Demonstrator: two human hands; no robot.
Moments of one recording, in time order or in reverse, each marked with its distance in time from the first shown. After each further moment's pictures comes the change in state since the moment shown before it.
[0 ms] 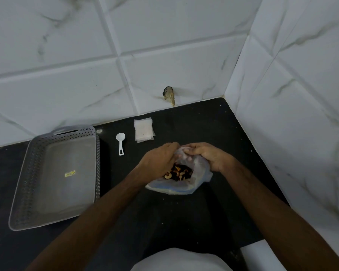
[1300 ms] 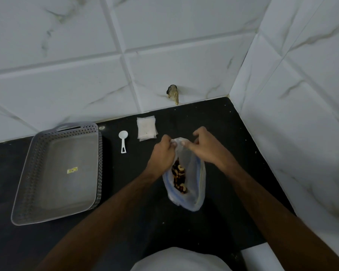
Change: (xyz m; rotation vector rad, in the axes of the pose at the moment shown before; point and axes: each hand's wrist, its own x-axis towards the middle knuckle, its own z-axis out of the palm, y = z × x) left_hand 0.015 0.002 0.019 -0.543 0.256 -0.444; right_hand -0.017 -0.030 0.026 -0.813 0.383 -0.192
